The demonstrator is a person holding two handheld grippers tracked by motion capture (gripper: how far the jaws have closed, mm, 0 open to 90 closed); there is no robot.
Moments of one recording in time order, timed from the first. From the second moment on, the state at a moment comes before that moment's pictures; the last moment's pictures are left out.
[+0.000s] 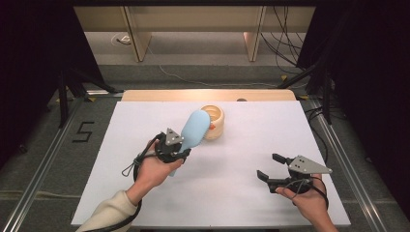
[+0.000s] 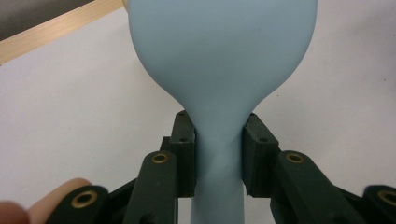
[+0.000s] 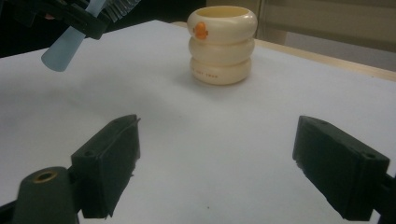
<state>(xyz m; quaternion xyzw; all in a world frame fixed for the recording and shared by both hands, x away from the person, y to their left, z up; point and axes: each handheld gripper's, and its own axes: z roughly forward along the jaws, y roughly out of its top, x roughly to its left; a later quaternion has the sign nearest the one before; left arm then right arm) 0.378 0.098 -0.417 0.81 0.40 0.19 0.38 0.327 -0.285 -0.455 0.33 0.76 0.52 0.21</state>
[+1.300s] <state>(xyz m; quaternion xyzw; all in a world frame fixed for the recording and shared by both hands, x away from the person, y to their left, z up) 0.355 0.047 -0.417 0.83 0.35 0.16 0.40 0.325 -0.229 -0.460 0.30 0.78 0.53 0.16</state>
